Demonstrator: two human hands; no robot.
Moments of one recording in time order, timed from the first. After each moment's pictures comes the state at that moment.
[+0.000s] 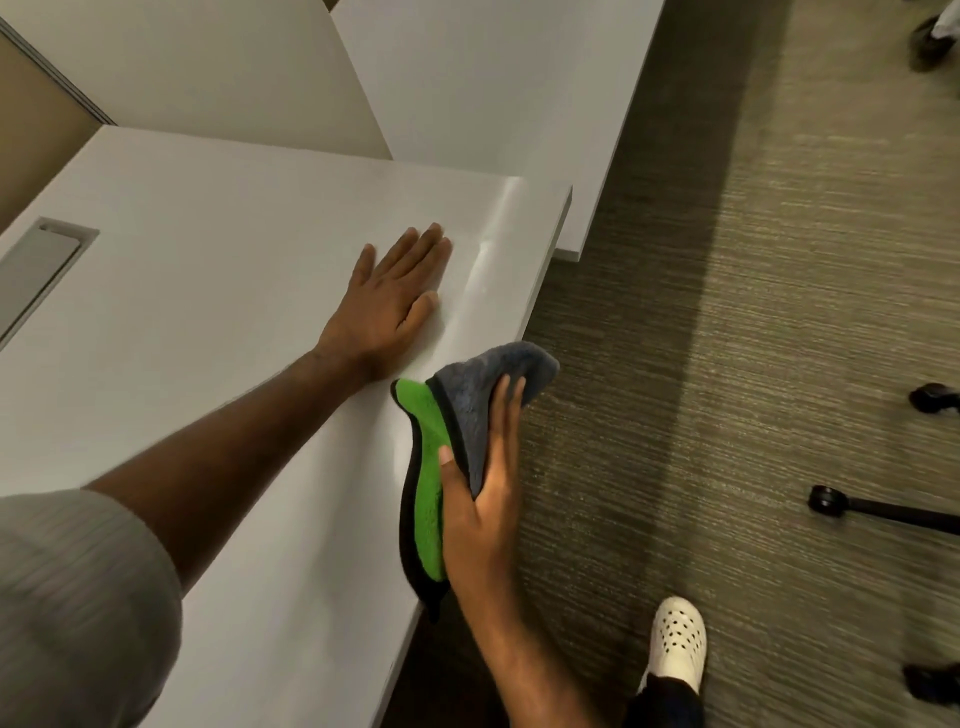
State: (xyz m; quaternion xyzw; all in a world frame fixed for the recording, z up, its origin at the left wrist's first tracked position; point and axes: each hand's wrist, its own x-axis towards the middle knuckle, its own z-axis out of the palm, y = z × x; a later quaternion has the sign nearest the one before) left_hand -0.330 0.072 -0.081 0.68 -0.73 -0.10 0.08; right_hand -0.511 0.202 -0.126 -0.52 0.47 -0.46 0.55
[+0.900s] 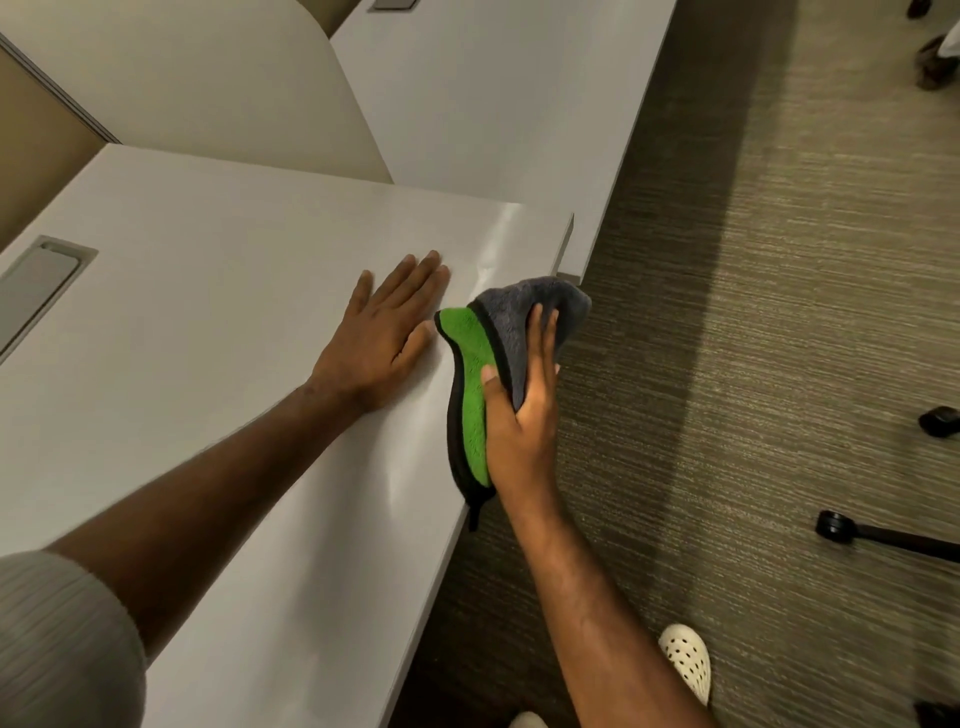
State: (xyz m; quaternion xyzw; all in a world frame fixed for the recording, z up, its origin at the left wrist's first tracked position) left_hand -0.329 0.070 -0.084 0.67 -0.73 -0.09 0.09; right_hand -0.515 0.090 -0.127 -0.55 0.49 -0.45 0.50
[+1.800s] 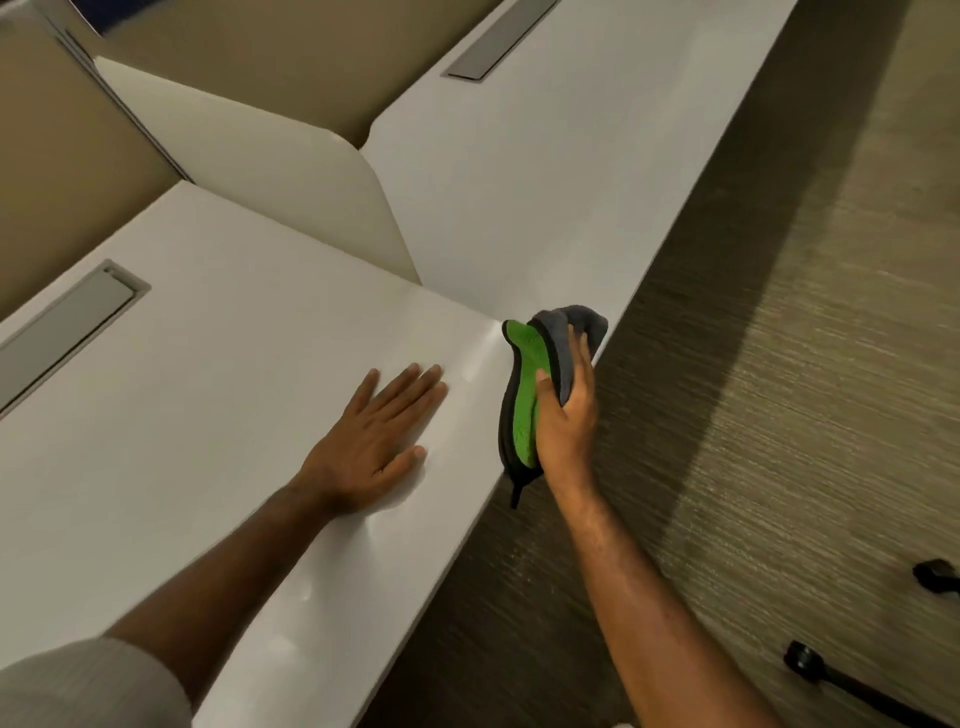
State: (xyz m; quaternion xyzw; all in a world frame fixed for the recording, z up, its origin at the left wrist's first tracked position) left_hand -0.327 0.067 -0.080 0.67 -0.73 -0.10 0.05; right_hand -0.531 -0.074 -0.110 -0.56 0.48 -0.42 0.53
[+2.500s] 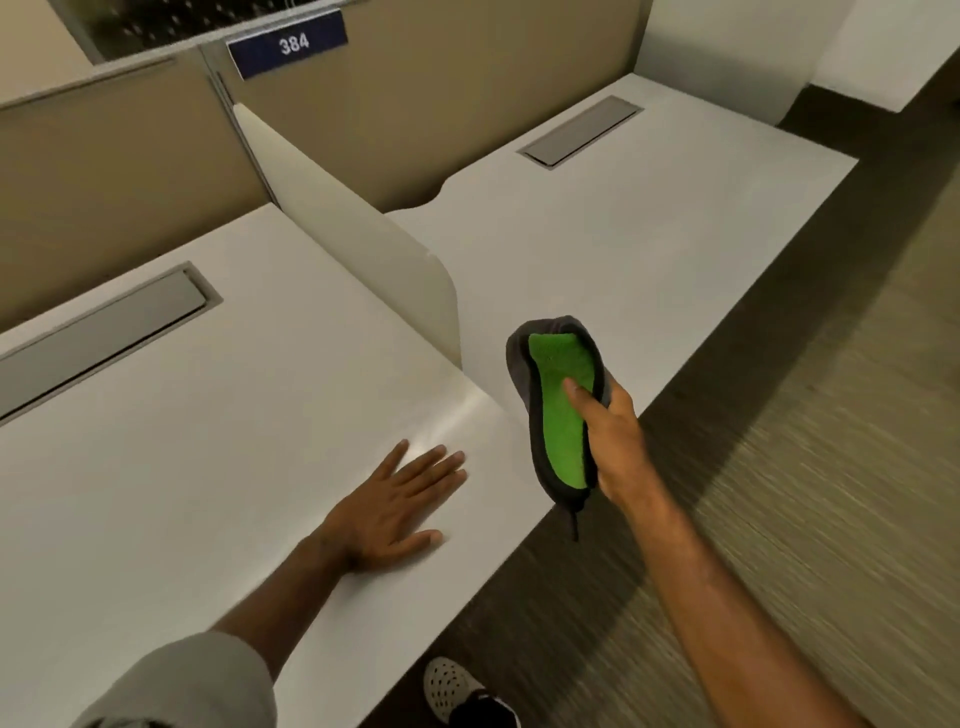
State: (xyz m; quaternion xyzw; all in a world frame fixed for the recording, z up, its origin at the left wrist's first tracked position) left_hand -0.324 0.060 -0.080 0.68 -0.72 -0.13 0.03; right_hand -0.514 -0.177 0.029 -0.57 0.34 -0.26 0.70
